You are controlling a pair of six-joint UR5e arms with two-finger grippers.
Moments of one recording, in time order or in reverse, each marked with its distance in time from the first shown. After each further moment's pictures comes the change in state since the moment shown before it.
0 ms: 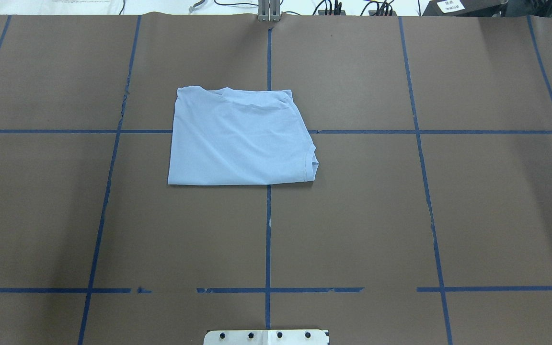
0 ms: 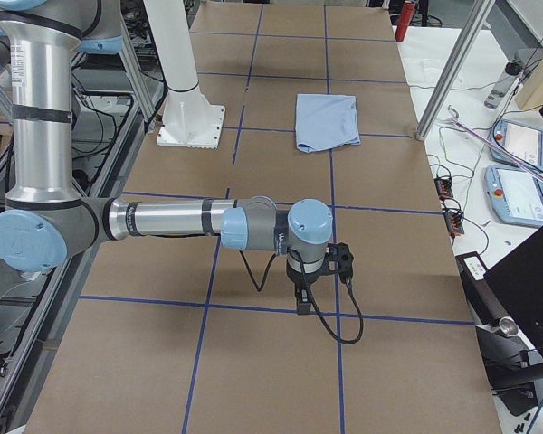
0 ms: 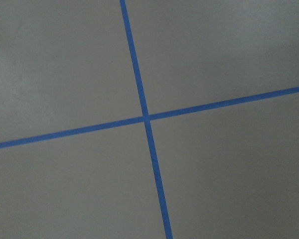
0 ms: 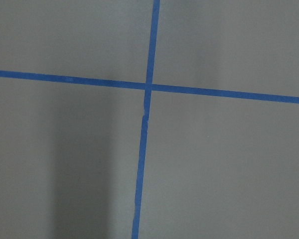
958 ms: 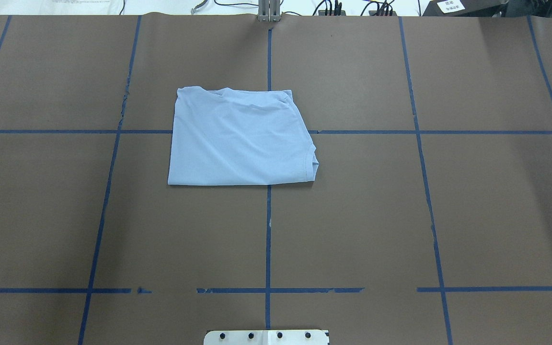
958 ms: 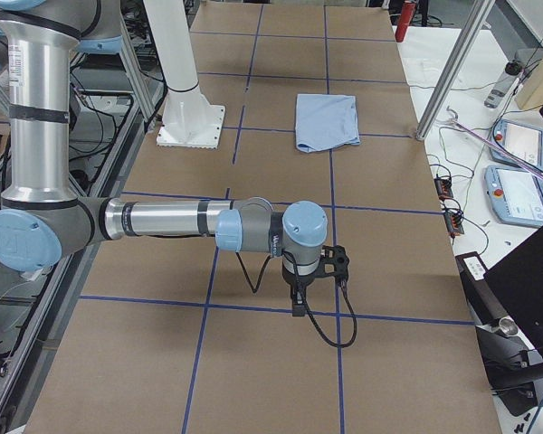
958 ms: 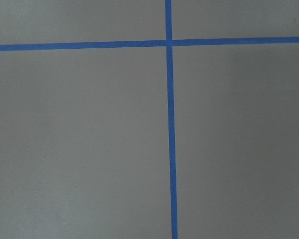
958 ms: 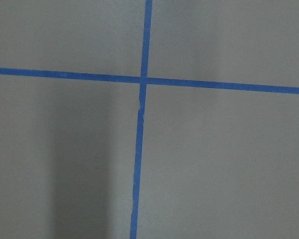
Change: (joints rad) left arm -0.086 0.013 -0.060 0.250 -0.004 0.132; right arm 0.003 -0.013 0.005 0.002 -0.002 0.012
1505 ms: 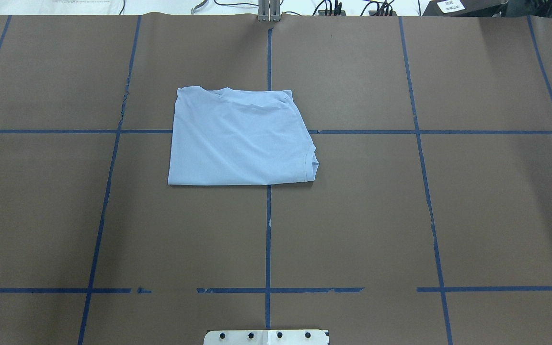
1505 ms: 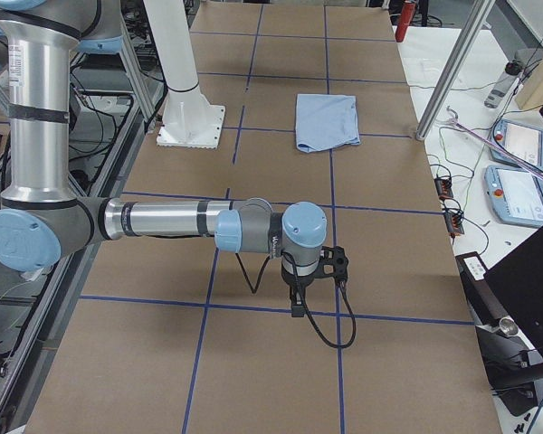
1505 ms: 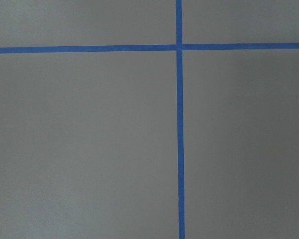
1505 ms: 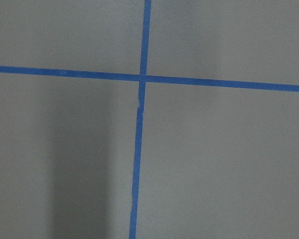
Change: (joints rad) left arm -0.004 -0.005 0.008 -0.003 0.010 -0.005; right arm 0.000 -0.005 0.001 0.000 0.000 -0.001
